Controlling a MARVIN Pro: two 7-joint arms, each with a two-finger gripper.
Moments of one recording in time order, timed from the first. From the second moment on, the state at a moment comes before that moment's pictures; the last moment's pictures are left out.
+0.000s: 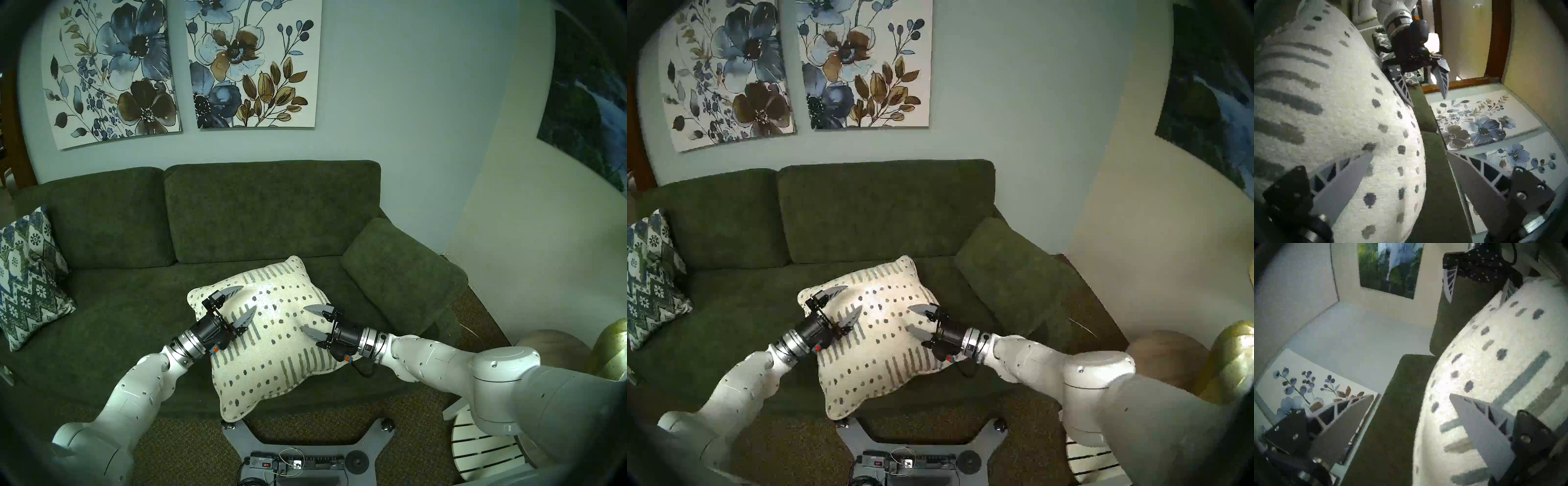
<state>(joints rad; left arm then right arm) 1.44 -1.13 -1.41 -0.84 1.44 -0.96 0.87 -0.88 -1.29 -0.11 -0.40 -0.84 -0.70 -1.13</state>
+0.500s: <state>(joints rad) 1.46 -1.10 -1.42 -1.06 1.43 -0.96 0.87 -0.85 -1.24 -0.09 -0.48 -0.86 -0.73 -1.11</state>
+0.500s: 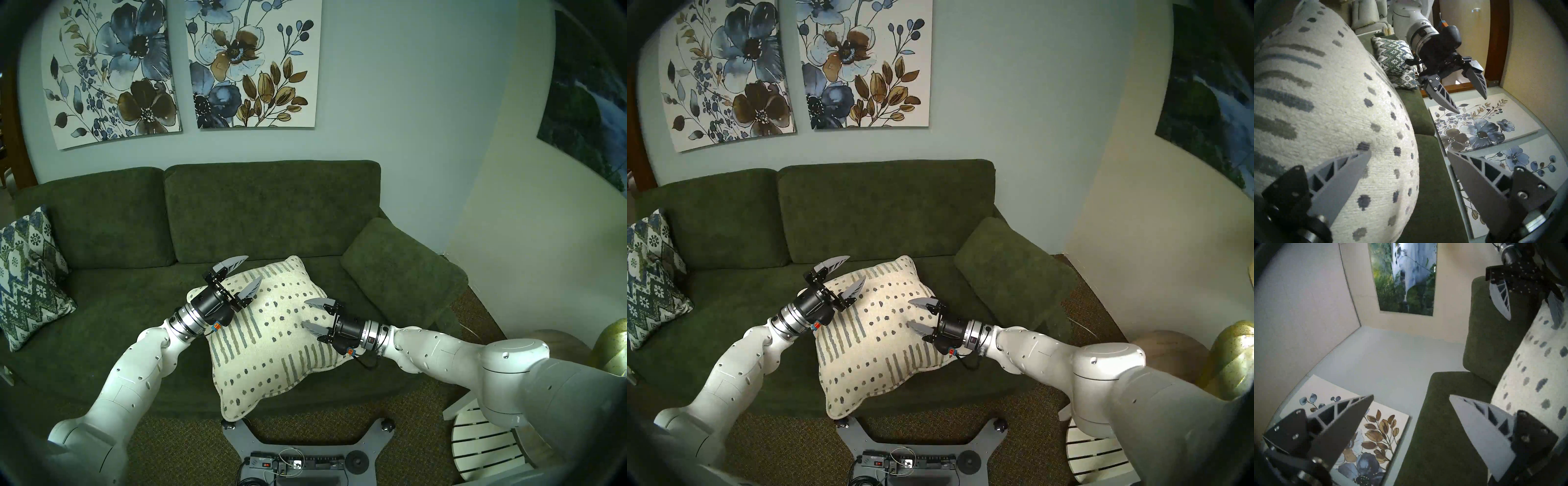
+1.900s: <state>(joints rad) 1.81 -0.96 -1.55 -1.45 1.35 -0.96 0.87 -0.71 -0.98 0.01 -0.86 -0.98 -0.64 -1.19</state>
